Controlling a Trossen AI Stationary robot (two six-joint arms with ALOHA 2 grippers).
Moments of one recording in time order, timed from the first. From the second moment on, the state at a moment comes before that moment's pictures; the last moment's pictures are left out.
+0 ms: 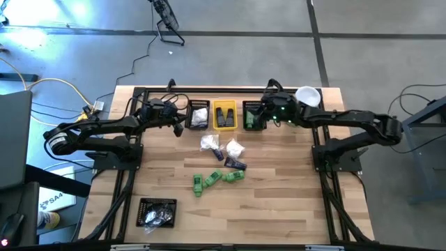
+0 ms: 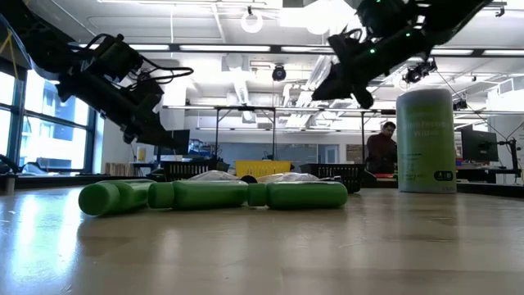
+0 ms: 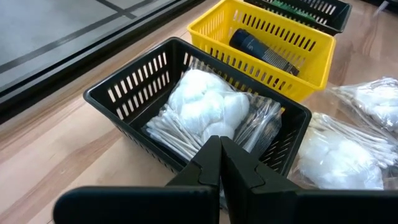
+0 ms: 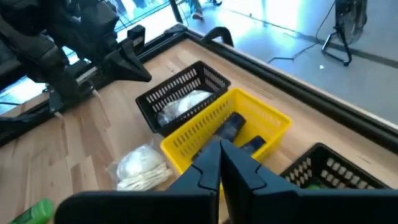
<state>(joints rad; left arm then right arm) 0.67 1.08 0.29 0.32 0.15 -0.06 -0.40 1.26 0.71 0.16 0.02 0.34</state>
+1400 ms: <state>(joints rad) 0.63 1.08 0.29 0.31 0.14 -0.08 -0.62 0.60 0.44 -0.06 -0.21 0.25</state>
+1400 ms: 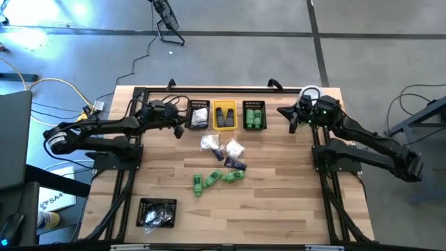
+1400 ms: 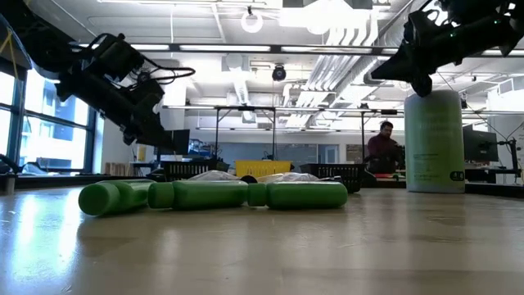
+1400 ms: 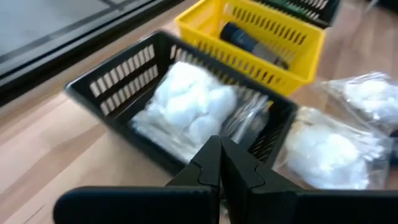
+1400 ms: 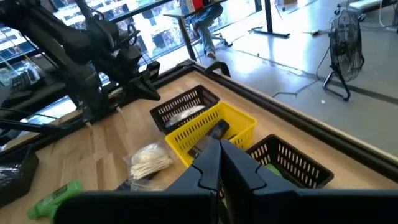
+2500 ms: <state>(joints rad) 0.36 1.08 0.50 0.15 -0.03 -0.08 -0.62 0.60 0.44 -0.07 -0.19 0.19</state>
